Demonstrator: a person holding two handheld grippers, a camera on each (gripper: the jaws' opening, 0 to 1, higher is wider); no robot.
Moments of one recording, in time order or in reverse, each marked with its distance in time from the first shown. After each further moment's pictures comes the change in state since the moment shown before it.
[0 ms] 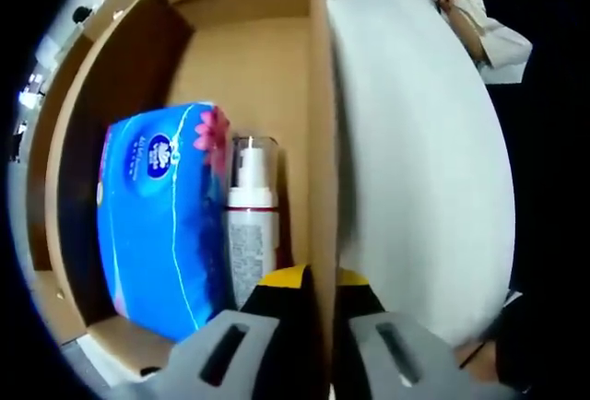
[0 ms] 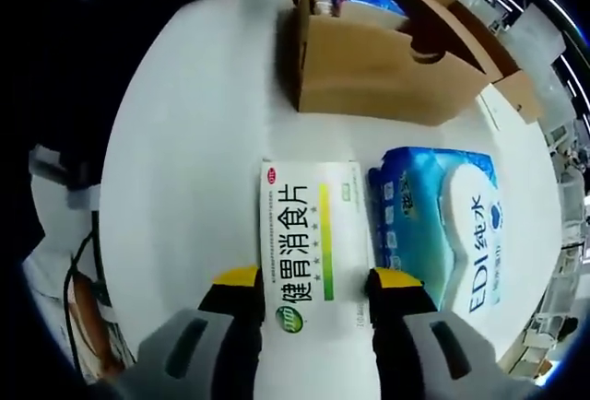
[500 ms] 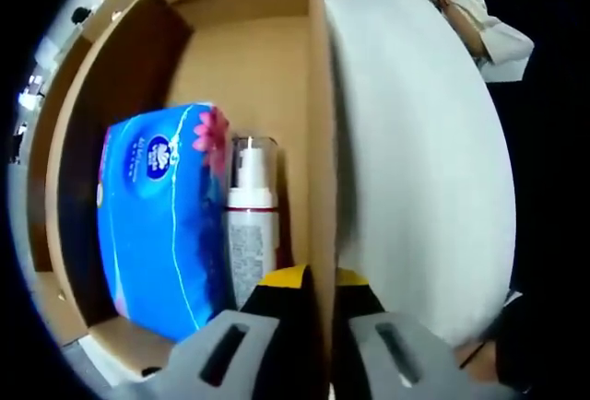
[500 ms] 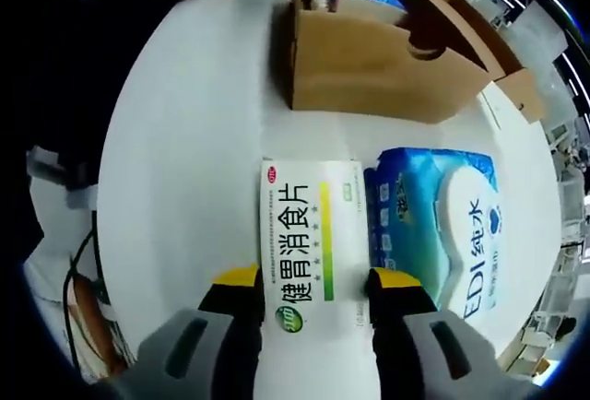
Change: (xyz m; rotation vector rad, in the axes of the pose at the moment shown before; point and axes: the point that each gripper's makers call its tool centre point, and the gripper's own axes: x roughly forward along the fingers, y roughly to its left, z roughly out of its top) left arm 0.000 0.002 -0.001 0.002 0.006 0.004; right arm 0.002 -0.005 0.001 -0.002 0.023 0.002
